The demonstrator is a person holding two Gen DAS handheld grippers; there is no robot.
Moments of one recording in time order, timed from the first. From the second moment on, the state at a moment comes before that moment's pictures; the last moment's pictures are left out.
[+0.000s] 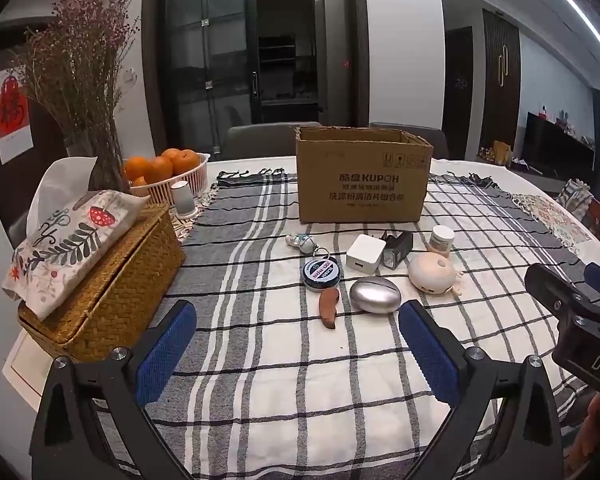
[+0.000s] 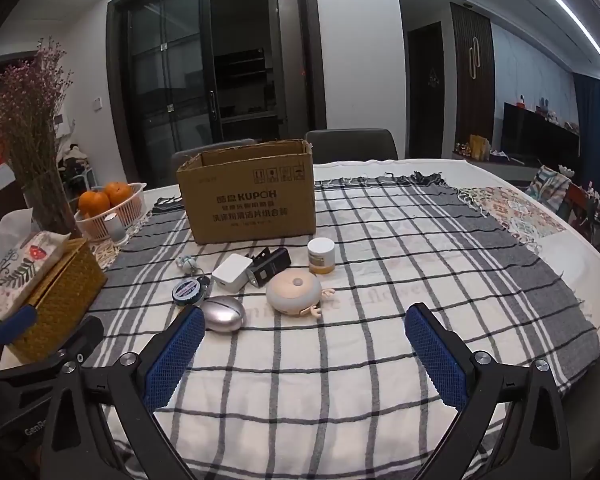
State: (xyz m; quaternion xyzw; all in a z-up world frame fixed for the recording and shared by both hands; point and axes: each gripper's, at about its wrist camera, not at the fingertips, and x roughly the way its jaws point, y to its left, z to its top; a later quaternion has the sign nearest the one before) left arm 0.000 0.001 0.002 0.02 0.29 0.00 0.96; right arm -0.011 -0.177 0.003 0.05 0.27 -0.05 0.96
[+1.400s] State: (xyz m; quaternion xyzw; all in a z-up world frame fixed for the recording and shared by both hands) left arm 0.002 0.000 0.003 0.01 0.30 -0.01 0.95; right arm -0.012 -0.176 0.008 0.05 0.27 -0.05 0.96
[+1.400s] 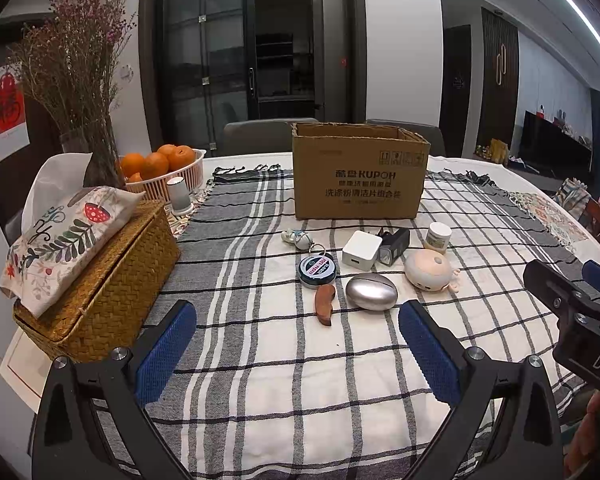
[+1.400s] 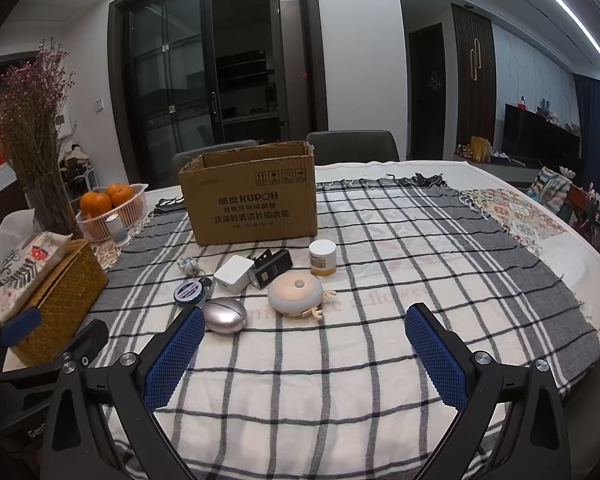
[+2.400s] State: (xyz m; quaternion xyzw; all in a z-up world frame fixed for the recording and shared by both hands) left arm 0.007 -0.006 -0.005 0.01 0.31 -0.02 0.95; right arm -0.011 -0.177 0.007 0.05 0.28 -0.05 0.96
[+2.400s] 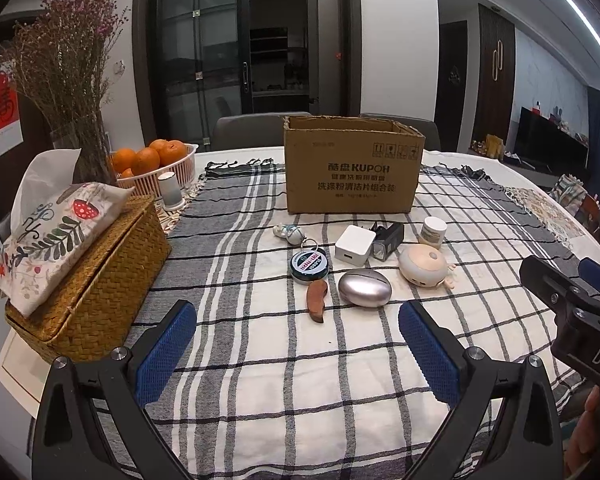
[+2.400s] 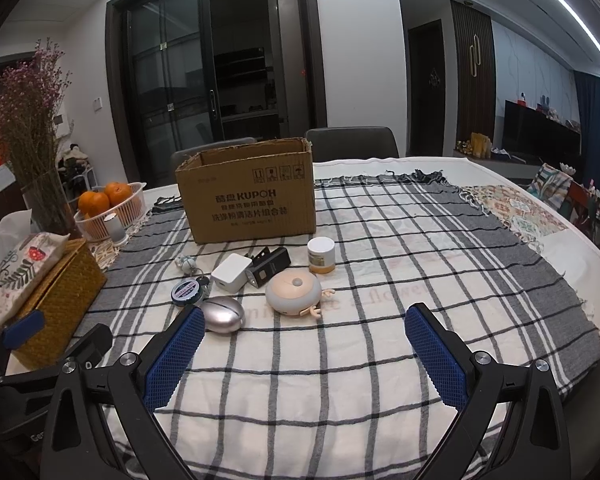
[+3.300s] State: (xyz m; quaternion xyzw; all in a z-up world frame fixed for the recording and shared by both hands) left arm 0.073 -0.045 -0.043 0.07 0.34 -0.12 0.93; right arm 0.077 -0.198 -0.033 0.03 0.36 0.01 0.93
